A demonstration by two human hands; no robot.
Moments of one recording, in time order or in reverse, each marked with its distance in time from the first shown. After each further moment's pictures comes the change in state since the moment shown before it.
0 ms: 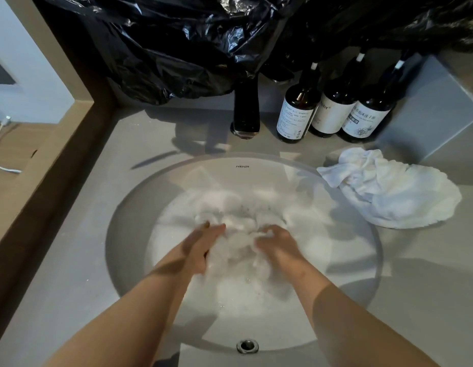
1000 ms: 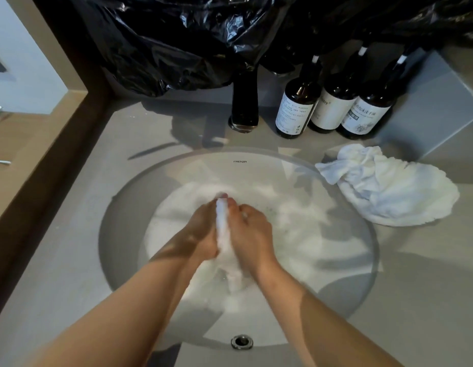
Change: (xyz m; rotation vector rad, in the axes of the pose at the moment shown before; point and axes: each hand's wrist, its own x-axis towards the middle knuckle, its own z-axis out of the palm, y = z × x) left_hand -0.028 0.041 0.018 -0.233 -0.098 0.083; right_hand -0.047 -0.056 0.022 0.238 0.110 -0.185
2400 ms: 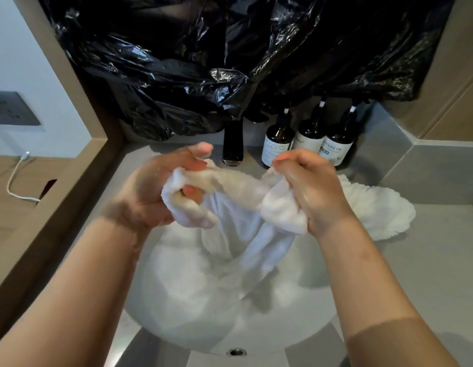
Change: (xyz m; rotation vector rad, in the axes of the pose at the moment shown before) left_hand -0.104 0.125 -0.010 -0.227 -0.226 0.258; right_hand -0.021 -0.096 -0.116 0.311 0.090 -0.397
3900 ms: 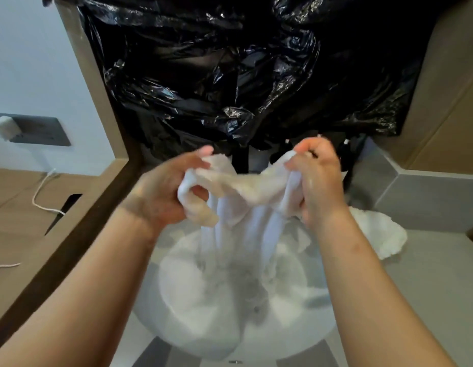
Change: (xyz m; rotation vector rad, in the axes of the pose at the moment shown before) left_hand -0.006 0.009 0.011 0.029 0.053 0.112; right_hand -0.008 -0.048 0.003 0.187 0.075 -0.131
